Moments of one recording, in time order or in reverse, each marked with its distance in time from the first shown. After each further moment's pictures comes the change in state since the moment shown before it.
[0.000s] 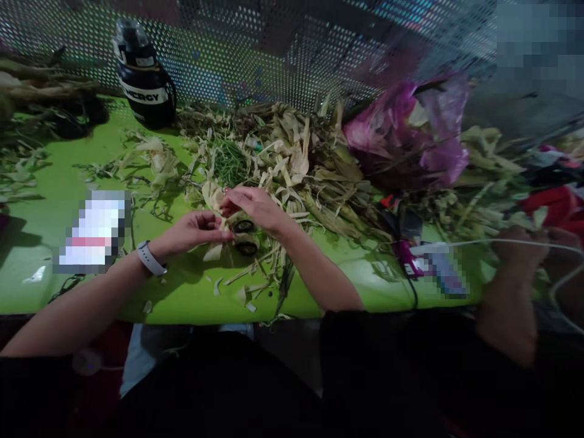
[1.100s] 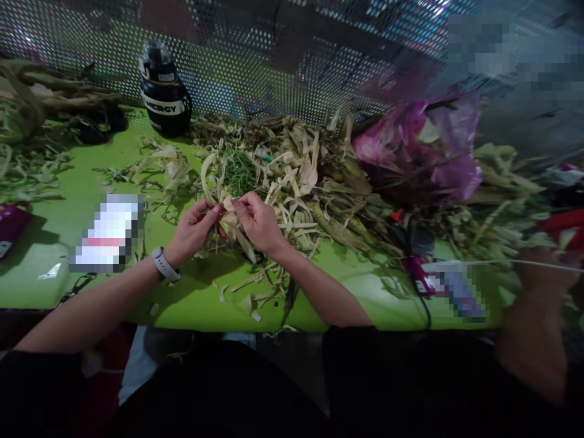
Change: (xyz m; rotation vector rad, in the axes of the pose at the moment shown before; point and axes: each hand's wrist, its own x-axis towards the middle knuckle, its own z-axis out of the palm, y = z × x) left_hand -0.001 0.005 0.011 0.038 0.448 0.219; right_hand -0.006 0.010 0.026 -0.354 0.337 -0.222
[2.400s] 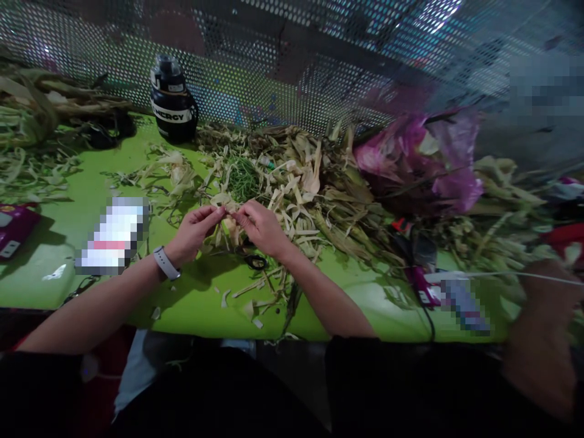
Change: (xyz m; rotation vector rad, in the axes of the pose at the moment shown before) left_hand 0.007 -0.005 -0.010 -0.171 0.026 -0.049; right_hand 0.010 0.014 -0.005 -0.231 -0.141 -0.286
